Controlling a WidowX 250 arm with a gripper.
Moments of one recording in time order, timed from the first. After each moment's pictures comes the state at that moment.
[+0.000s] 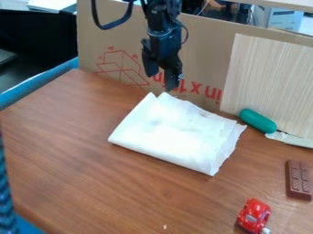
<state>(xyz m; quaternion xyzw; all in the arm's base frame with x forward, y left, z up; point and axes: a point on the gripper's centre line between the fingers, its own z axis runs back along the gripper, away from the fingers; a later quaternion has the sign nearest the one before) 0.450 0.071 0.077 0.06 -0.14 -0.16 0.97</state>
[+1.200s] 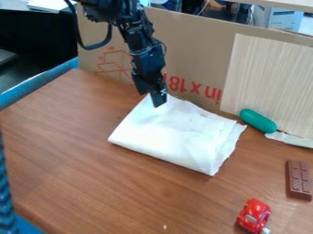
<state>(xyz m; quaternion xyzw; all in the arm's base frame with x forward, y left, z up) 0.442 0.091 0.039 -0.02 -0.15 -0.21 0.97</state>
